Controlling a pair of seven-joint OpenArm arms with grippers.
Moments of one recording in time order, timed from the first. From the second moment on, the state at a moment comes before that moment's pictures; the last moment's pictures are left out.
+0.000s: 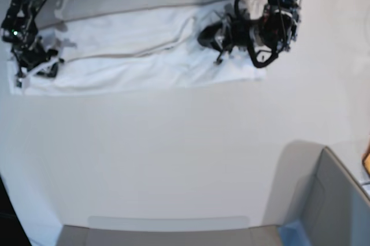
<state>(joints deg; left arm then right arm) 10.0 -14.6 7.6 95.7 -70.9 44.3 61.6 -8.7 20.6 24.4 87.2 27.7 12.7 -49.0</state>
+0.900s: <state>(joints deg) 0.8 -13.3 7.3 89.3 -66.6 44.5 58.7 -9.8 12.6 39.3 99.5 28.1 12.2 -57.8</state>
